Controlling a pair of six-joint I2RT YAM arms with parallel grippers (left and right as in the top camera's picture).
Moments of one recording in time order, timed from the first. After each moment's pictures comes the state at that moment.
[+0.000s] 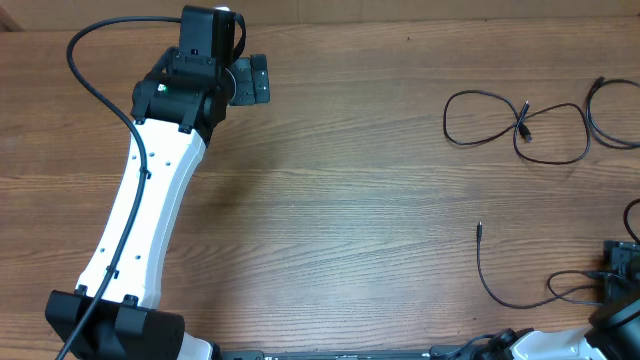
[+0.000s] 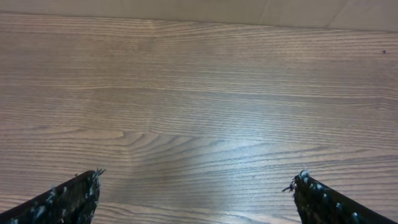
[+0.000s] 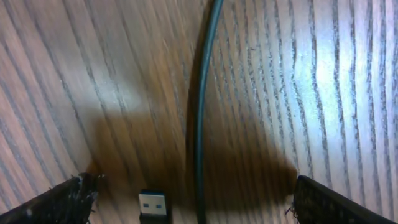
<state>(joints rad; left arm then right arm) -0.22 1.66 1.72 -0.89 -0.20 -0.24 -1.01 1.69 0.90 -0.69 0.13 0.77</state>
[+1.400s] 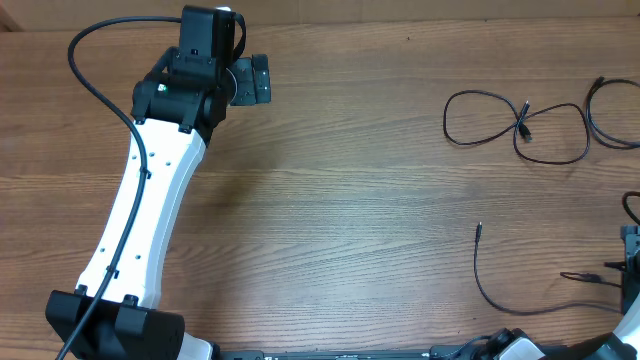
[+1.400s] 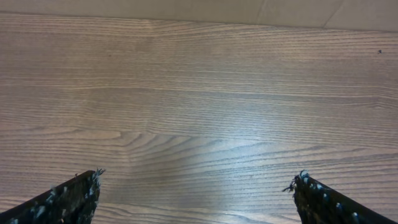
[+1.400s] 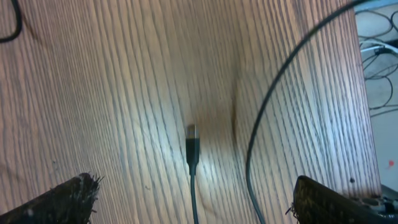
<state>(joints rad) -0.22 1.66 1.72 -0.89 -0.19 -0.24 -0.88 1.28 0.96 -0.96 0.24 0.85</state>
